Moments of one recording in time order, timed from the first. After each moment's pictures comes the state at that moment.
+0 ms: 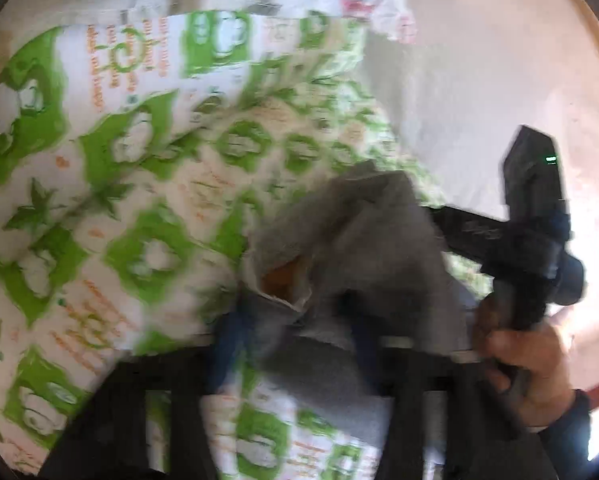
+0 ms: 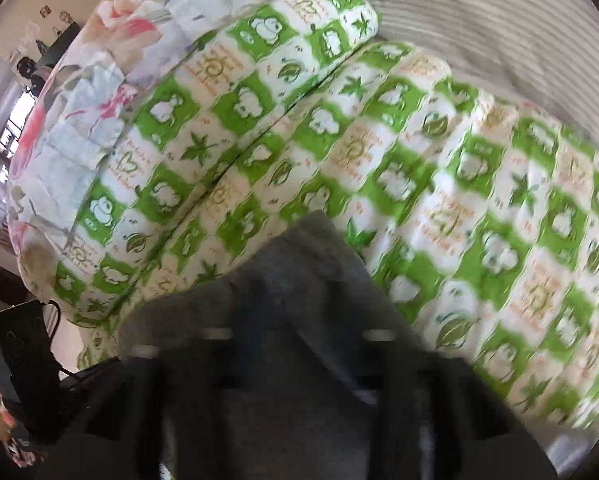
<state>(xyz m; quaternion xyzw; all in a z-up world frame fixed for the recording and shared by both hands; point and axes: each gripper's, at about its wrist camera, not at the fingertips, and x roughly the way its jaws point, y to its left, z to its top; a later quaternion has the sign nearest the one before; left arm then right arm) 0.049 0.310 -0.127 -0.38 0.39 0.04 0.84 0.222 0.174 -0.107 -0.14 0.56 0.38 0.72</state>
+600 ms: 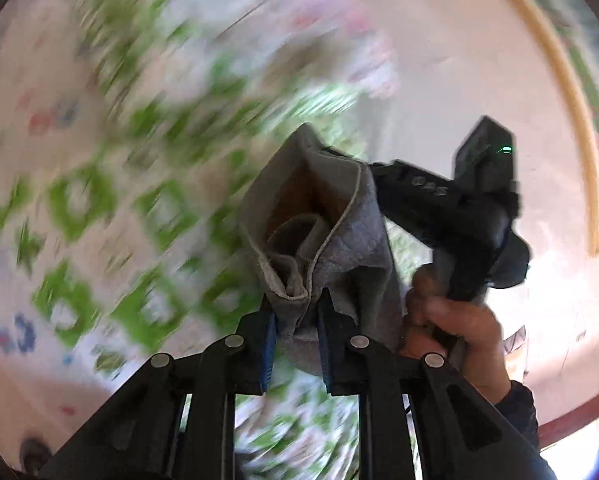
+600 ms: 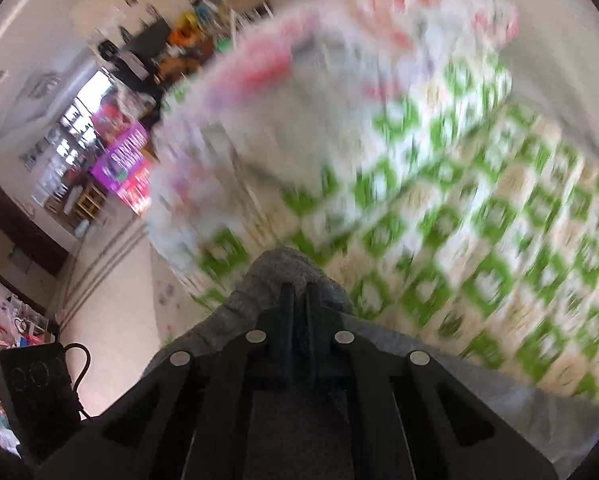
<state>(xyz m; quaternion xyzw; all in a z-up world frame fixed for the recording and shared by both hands) -0.103 0.296 -0.109 -0.48 0.33 0.06 0.82 0.093 0.216 -0.075 -0.13 0.50 0.50 0.69</state>
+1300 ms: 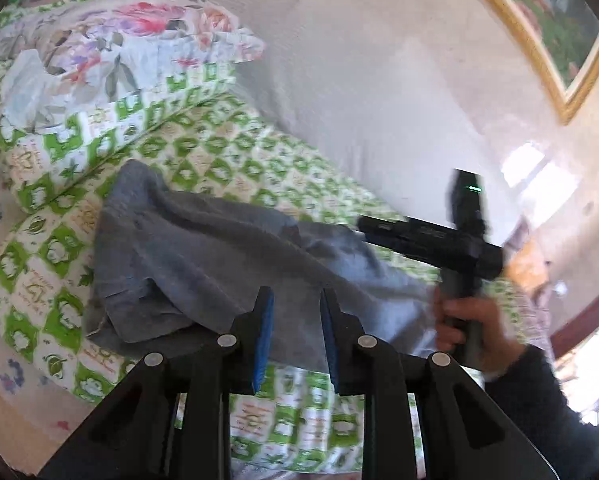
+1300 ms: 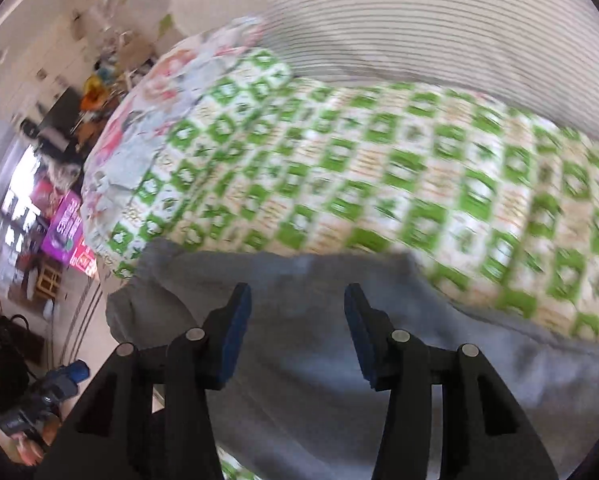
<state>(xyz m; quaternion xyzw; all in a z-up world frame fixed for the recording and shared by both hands) -0.077 0.195 -0.023 -0.28 0.35 -0.01 0.89 0.159 -0.012 -0.025 -0.03 0.53 0.35 0.78</state>
